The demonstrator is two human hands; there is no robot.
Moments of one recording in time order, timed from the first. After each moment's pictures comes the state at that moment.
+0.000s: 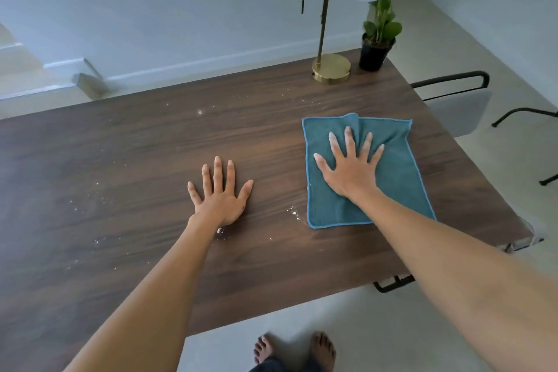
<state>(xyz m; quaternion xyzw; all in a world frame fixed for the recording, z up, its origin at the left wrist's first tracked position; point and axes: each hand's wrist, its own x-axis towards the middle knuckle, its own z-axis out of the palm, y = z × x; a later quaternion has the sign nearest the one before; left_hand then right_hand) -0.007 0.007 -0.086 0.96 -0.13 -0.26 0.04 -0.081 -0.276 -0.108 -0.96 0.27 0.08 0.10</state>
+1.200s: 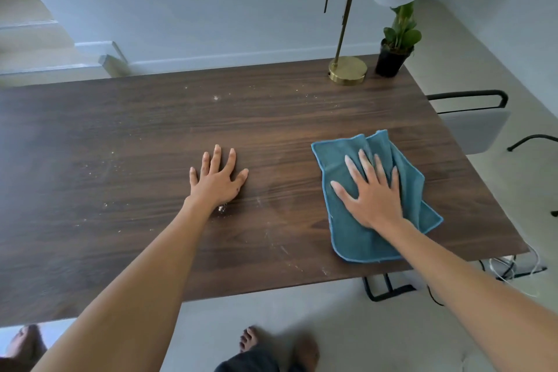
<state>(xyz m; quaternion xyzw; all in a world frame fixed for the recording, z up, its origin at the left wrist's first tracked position) -0.012 0.025 -0.087 0.97 -0.10 -0.21 0.09 -0.161 -0.284 -0.114 -0.98 0.19 0.04 0.08</state>
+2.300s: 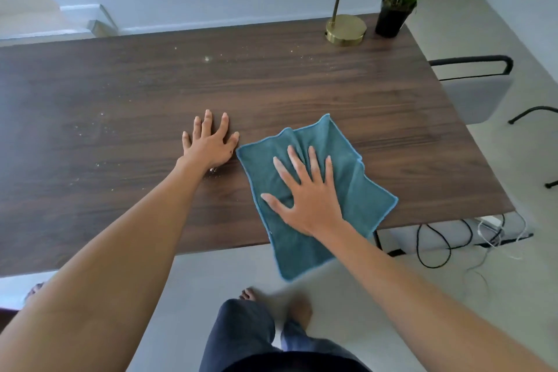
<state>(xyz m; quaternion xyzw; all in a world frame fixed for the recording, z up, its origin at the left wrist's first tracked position) -0.022 0.020 -0.087 0.97 -0.08 -0.21 0.08 -0.206 -0.161 -0.117 -1.00 0.03 0.00 0.08</state>
